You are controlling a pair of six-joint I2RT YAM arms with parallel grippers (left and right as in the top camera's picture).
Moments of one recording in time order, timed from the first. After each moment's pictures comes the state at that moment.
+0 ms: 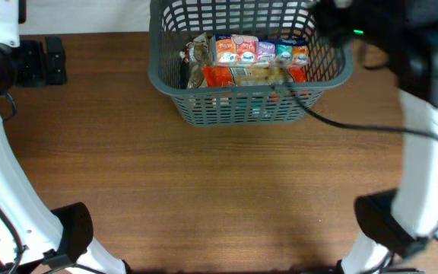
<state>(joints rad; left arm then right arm) 0.25 1.86 2.77 -1.69 0.08 0.22 0.19 1.93 2.82 -1.40 -0.01 -0.39</state>
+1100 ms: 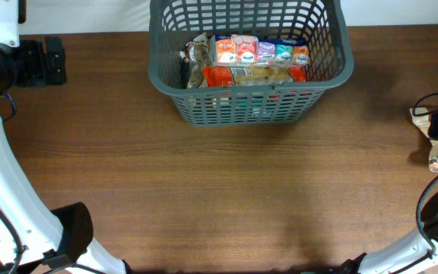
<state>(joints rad) 0.25 1.86 2.77 -1.69 0.08 0.22 -0.69 1.95 1.64 -0.93 0.03 -0.46</state>
